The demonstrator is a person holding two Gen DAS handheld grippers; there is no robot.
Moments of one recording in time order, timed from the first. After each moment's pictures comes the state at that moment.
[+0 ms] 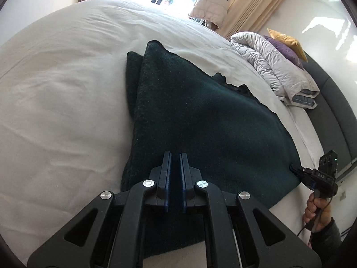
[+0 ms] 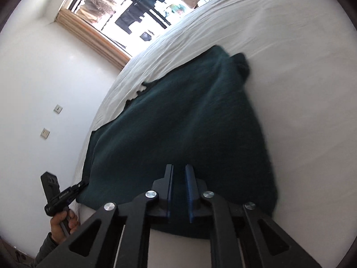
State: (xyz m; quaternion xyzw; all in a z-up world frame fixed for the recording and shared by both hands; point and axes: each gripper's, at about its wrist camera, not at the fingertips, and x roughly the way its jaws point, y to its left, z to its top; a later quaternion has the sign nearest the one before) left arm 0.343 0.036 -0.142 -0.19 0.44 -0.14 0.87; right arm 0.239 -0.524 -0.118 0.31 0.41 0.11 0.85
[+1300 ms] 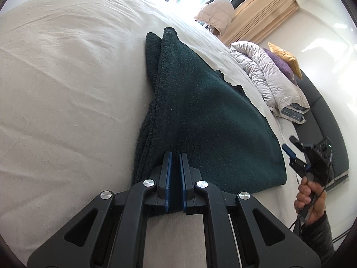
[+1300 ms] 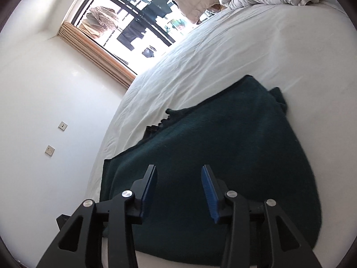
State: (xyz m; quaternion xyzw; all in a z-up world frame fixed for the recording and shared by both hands) left arm 0.312 0.064 -0.161 -0.27 0.44 -0.15 0.85; right arm 0.284 -0.472 -0.078 0.34 0.37 0.12 0.86
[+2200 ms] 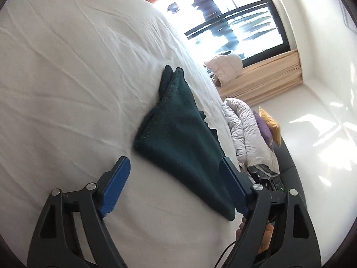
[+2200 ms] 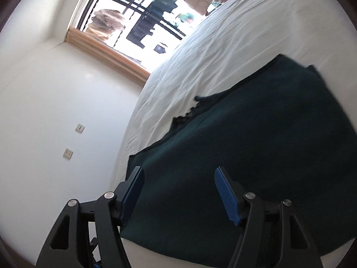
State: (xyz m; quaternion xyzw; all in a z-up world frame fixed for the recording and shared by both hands) left arm 0.215 0.086 -0.138 -0.46 0.33 -0.11 0.82; right arm 0.289 -0.424 -0.083 0.38 0.37 0.18 0.83
